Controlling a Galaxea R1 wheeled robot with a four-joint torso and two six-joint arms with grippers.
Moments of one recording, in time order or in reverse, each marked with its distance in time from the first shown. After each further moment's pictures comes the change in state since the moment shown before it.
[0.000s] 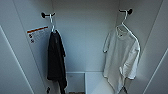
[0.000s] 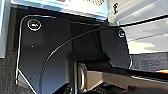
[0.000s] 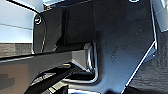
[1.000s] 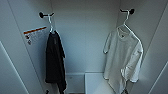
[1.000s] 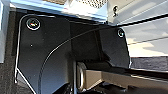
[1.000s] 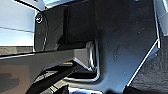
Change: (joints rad) left arm 0.002 0.003 0.000 0.004 0.000 0.000; right arm -0.007 0.008 0.000 -0.004 -0.003 0.000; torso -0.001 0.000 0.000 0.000
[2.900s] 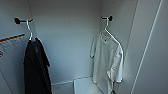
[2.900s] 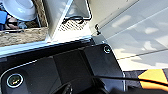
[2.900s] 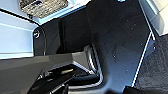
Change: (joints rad) left arm -0.154 -0.070 0.124 0.009 0.076 0.000; right arm -0.011 0.003 -0.007 -0.007 0.004 0.000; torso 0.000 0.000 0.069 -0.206
